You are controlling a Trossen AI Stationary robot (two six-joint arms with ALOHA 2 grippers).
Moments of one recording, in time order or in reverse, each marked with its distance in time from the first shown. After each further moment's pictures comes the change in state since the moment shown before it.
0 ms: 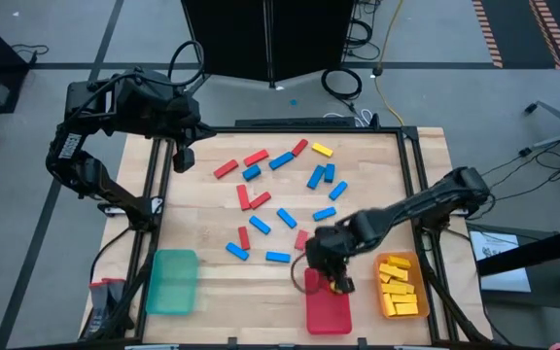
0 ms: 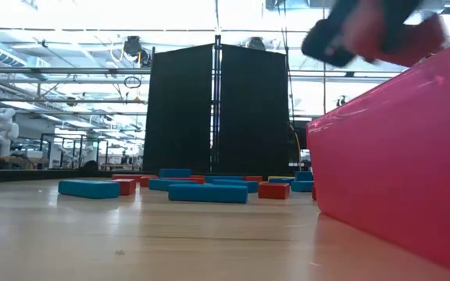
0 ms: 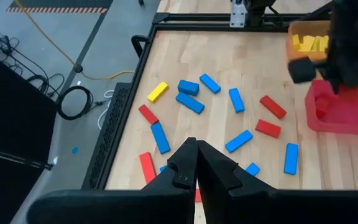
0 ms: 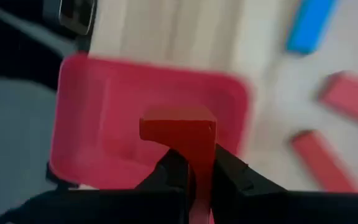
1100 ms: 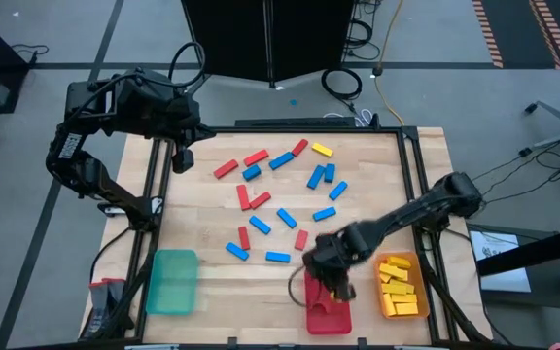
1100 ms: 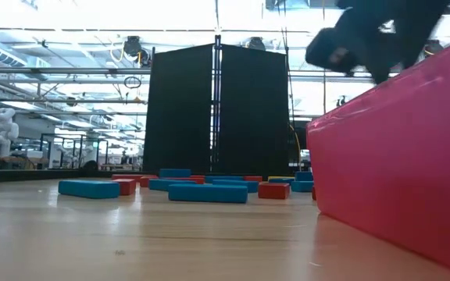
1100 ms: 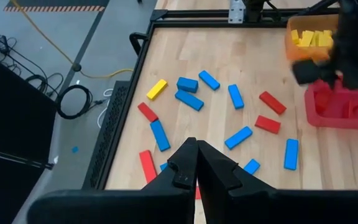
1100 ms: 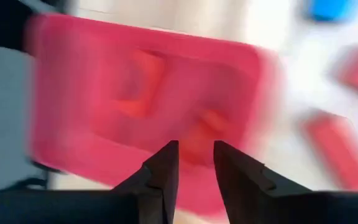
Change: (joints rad) left arm 0.000 0.000 0.000 -0.012 0.005 0.017; right arm 0.013 0.059 0.038 -0.099 0.047 -0.038
